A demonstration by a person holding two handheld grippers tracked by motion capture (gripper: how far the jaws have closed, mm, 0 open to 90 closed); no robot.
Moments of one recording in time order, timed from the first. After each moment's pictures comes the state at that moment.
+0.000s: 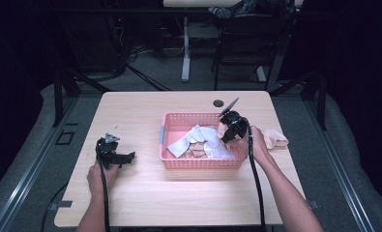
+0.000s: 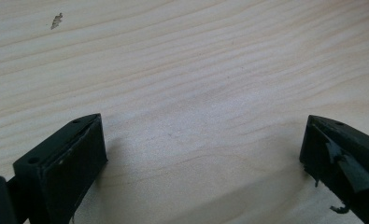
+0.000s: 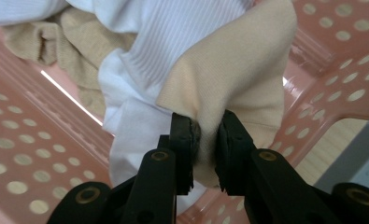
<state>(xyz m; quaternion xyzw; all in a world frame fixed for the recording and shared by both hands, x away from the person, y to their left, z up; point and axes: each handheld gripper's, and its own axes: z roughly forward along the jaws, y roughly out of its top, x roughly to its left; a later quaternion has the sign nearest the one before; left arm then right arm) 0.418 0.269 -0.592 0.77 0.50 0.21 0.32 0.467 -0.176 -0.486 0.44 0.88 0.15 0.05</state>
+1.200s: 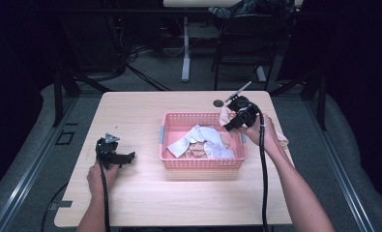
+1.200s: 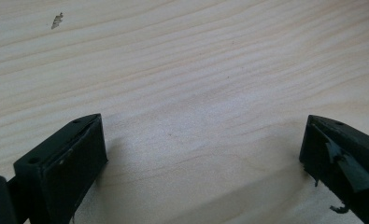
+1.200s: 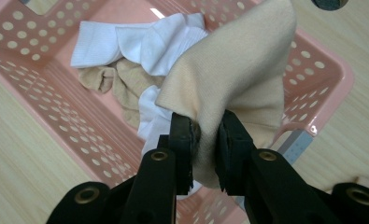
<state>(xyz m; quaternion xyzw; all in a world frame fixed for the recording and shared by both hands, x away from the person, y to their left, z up) 0.418 0.269 -0.592 0.77 0.51 0.21 0.32 0.455 -0.189 -0.416 0.42 0.88 0.22 0.07</state>
